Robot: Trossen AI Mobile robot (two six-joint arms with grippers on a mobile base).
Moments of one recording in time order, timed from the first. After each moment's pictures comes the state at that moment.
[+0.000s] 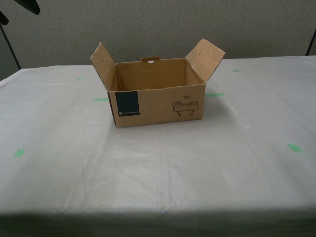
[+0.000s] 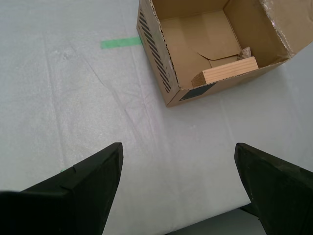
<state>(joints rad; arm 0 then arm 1) 0.55 1.11 1.22 -1.12 0.03 0.33 -0.41 0.92 0.99 -1.01 0.09 -0.24</state>
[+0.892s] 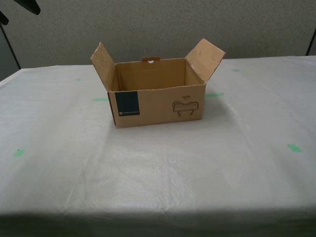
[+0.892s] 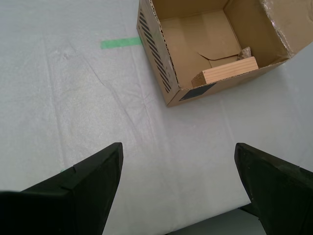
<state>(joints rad) 0.55 1.11 1.22 -1.12 0.03 0.33 -0.41 0.92 0.99 -1.01 0.09 -0.24</state>
